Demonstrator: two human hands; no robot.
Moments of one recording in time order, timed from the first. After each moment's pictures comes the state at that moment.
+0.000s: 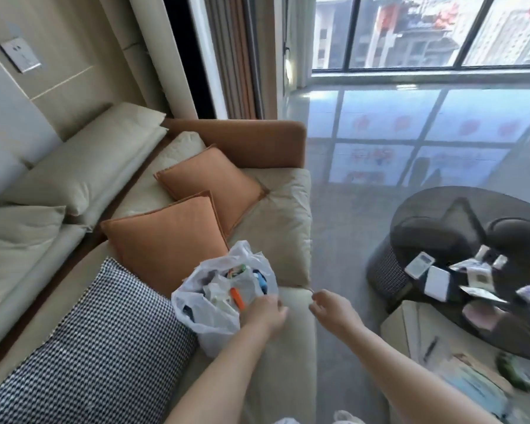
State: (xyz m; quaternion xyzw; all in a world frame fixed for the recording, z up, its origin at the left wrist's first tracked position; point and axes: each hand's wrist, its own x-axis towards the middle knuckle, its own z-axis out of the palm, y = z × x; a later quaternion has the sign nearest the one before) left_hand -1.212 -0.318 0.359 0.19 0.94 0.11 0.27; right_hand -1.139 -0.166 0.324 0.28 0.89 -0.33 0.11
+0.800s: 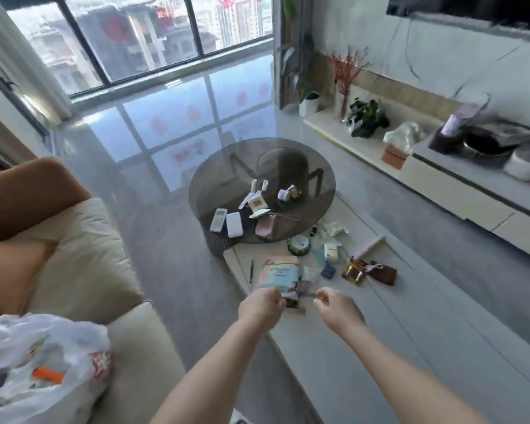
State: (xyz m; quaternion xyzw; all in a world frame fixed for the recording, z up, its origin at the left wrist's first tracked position) left_hand -0.847 -0.085 0.347 0.53 0.79 0.01 0.31; right_hand -0.681 -0.036 0.322 0.62 0.70 -0.35 -0.01
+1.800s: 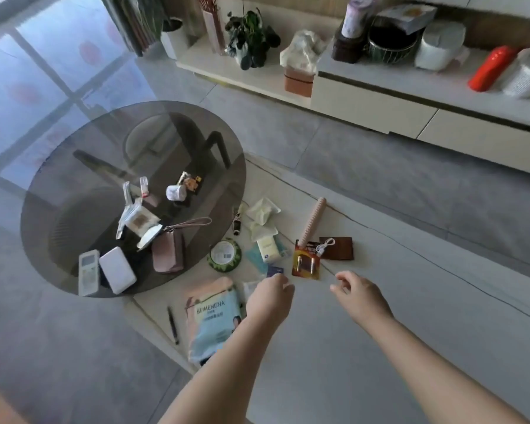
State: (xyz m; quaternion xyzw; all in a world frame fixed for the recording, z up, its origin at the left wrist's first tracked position) left_hand -0.740 0.178 0.163 0.62 0.68 -0.05 0.39; right_hand -0.566 0.147 0.154 0.79 0.48 -0.38 -0.07
